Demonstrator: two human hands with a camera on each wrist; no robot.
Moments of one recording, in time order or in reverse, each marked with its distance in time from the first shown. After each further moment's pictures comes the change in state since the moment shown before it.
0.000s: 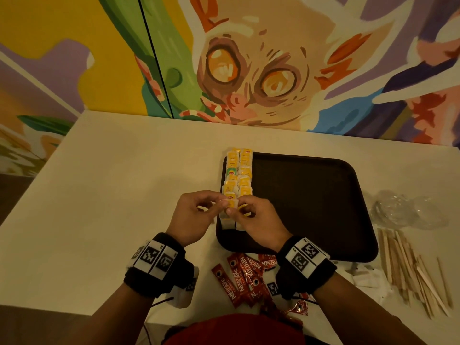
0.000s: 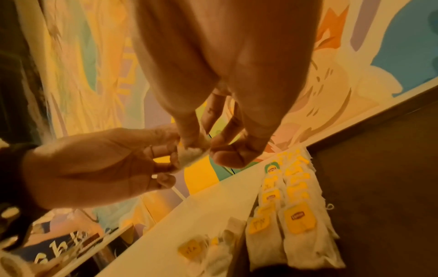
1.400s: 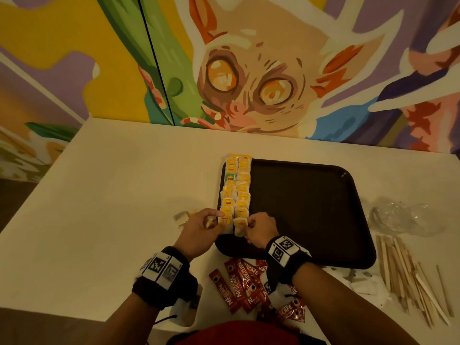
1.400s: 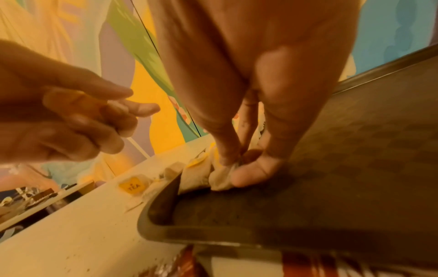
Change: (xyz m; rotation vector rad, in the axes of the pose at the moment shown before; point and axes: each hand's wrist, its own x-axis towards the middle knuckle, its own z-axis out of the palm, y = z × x) left_hand -0.014 -0.014 0.023 -0.023 -0.056 -0.329; right_hand 0.023 0.071 0.003 -0.370 0.022 0.444
